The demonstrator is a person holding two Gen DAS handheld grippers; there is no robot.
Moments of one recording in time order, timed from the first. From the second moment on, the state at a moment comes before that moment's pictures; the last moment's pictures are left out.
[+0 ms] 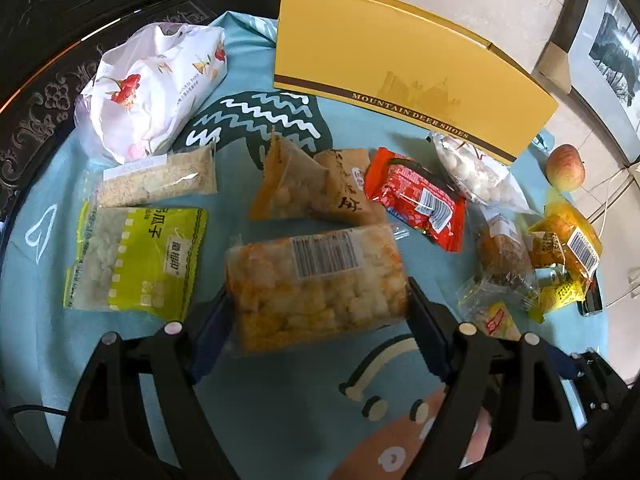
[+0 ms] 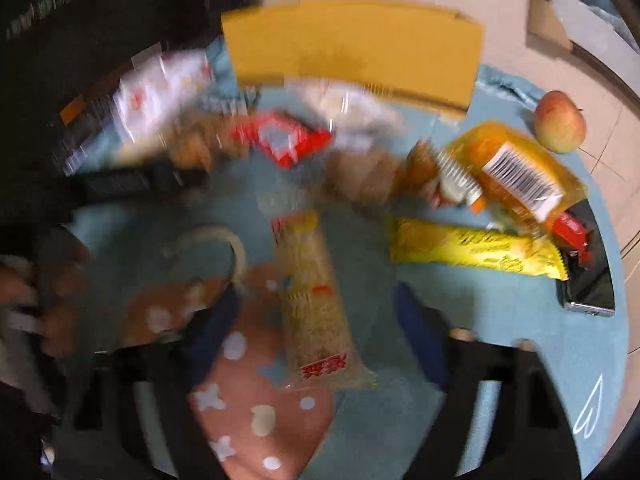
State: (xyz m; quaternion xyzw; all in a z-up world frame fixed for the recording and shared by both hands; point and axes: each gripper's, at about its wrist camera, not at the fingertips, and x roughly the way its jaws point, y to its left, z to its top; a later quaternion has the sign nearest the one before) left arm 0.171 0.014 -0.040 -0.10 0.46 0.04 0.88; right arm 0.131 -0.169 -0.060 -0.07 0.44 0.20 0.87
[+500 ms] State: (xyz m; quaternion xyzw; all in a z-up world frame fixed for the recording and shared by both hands) left arm 0.142 0.006 0.002 -0.07 0.43 0.03 0.90; right arm 0.111 -0.203 -0.022 0.01 0.43 0.23 0.87
